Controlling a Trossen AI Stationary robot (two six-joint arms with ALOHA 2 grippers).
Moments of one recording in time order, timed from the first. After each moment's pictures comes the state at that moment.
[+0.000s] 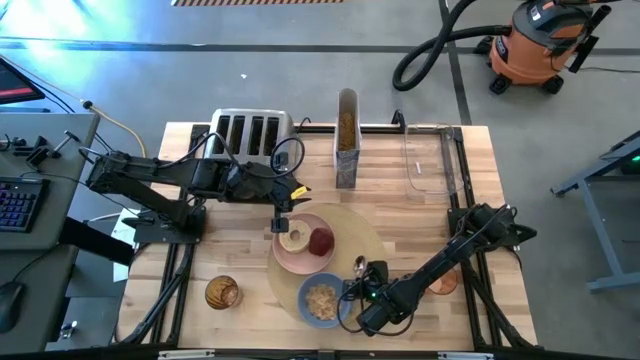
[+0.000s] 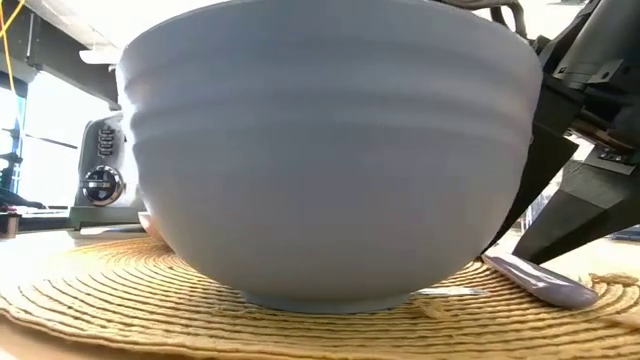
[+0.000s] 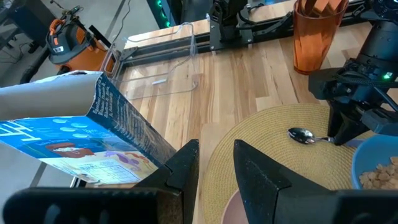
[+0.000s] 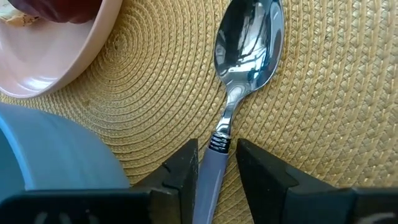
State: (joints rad) left arm -0.14 1.34 1.34 -0.57 -0.30 0.13; right arm 0.69 2.04 1.29 -0.64 0.55 2.22
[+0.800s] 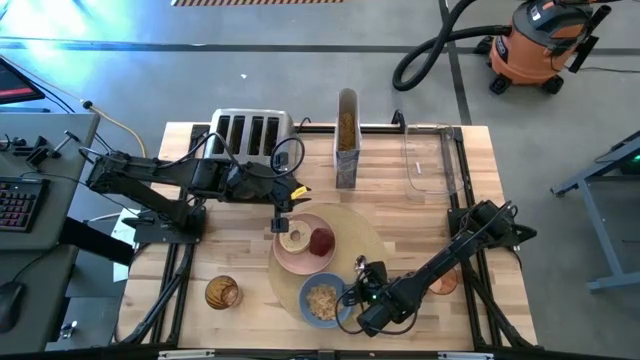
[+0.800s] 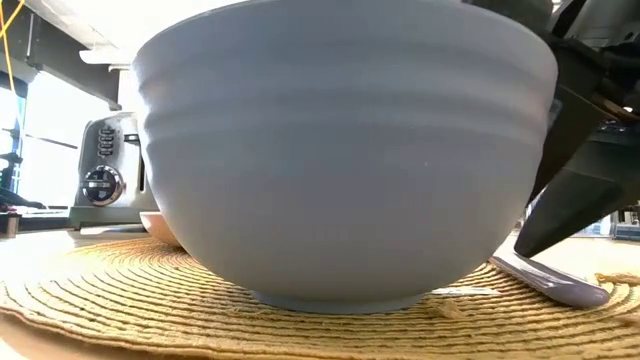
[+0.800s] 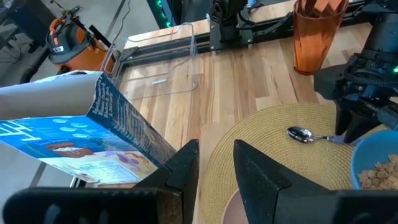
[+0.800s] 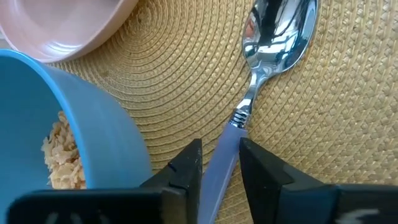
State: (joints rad) left arm -0.14 1.34 1.34 -0.57 -0.30 0.13; right arm 0.69 2.00 1.29 -0.62 0.50 2.08
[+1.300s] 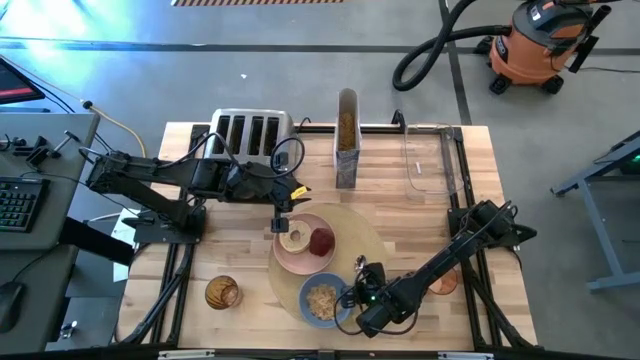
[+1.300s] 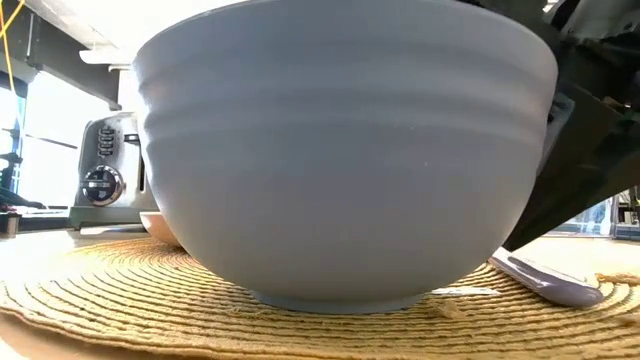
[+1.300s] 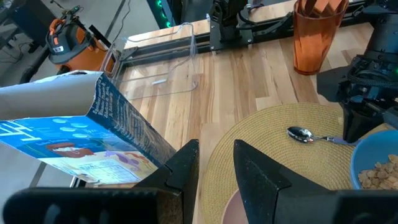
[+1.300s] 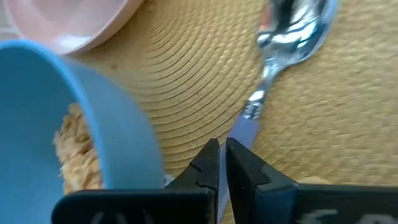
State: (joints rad) left arm -0.14 1.34 1.34 -0.57 -0.30 0.13; right arm 0.69 2.00 1.29 -0.58 0.50 2.07
